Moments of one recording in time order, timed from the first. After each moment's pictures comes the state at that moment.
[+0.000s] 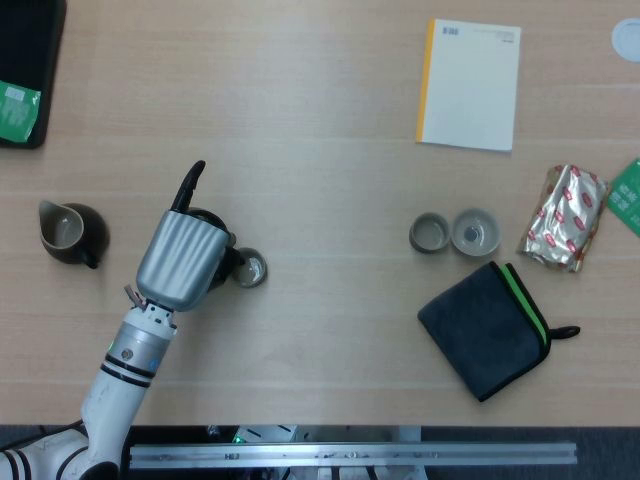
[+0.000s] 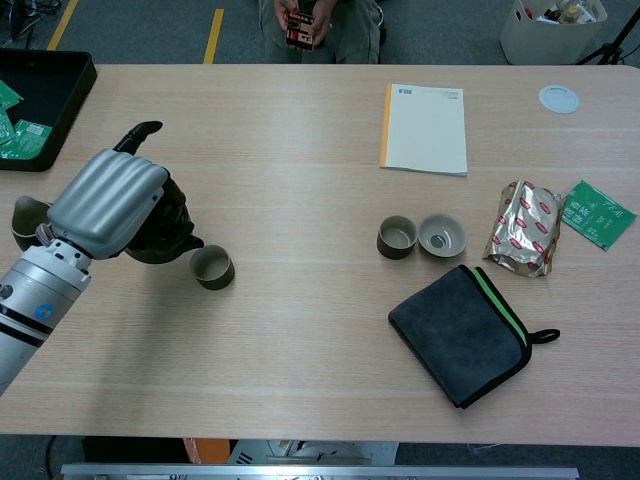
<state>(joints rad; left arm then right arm) -0.36 -1.65 -0.02 -1.55 1.56 1.35 0.55 -0.04 -1.12 0.02 -1.35 -1.56 1.58 0.39</state>
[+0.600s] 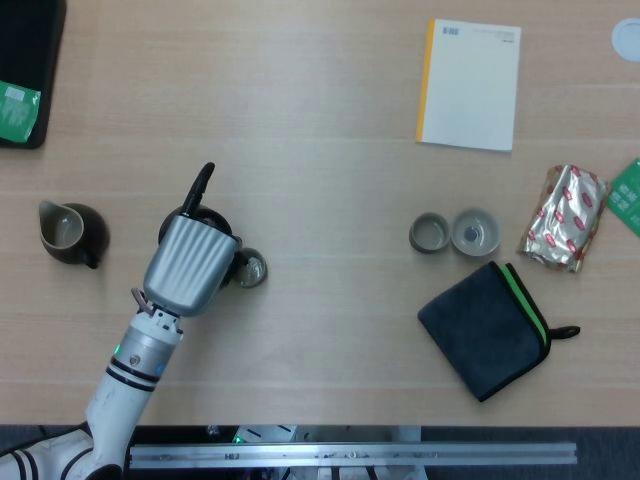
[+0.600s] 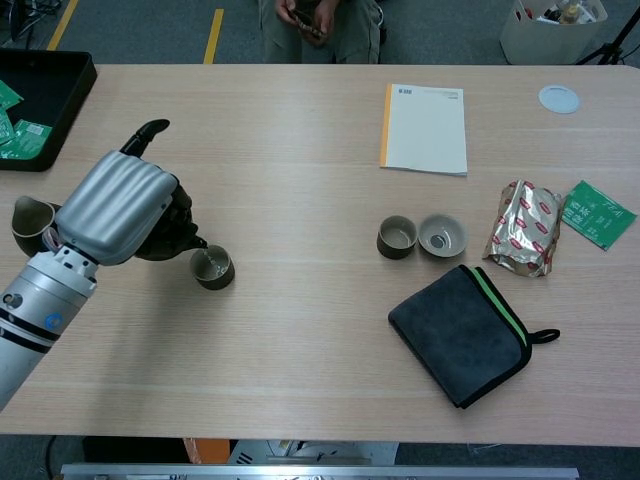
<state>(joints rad) -0.36 -1.68 -0.01 -1.50 1.62 1.37 0.61 -0.04 -1.12 0.02 -1.34 -1.56 1.58 0.40</state>
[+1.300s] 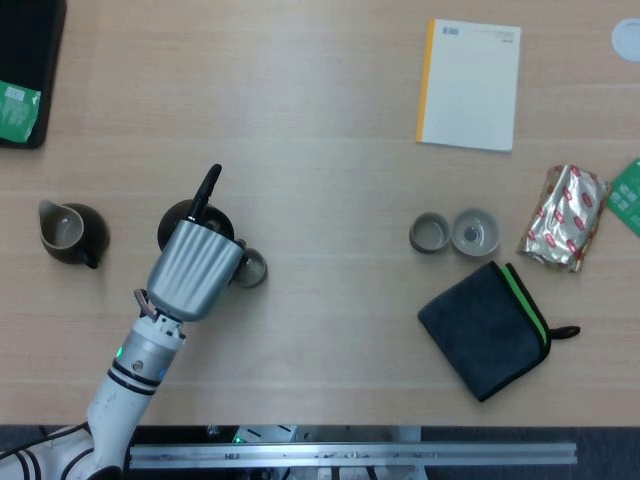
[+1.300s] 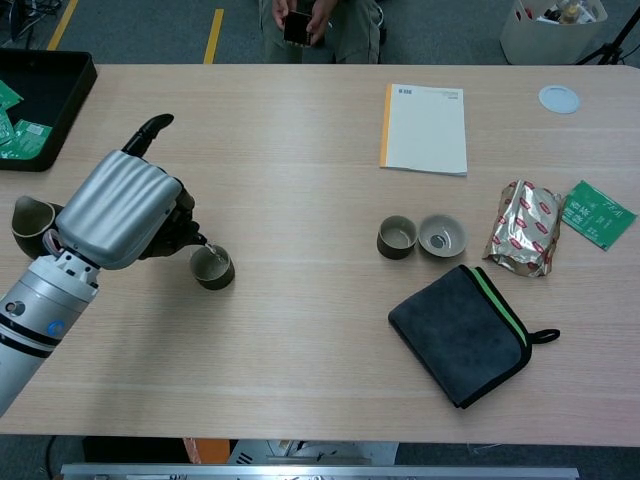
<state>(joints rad) -0.36 -1.70 0.00 -1.44 1.69 1.41 0.64 -0.05 -1.13 0.02 -1.33 -1.56 1.58 0.40</state>
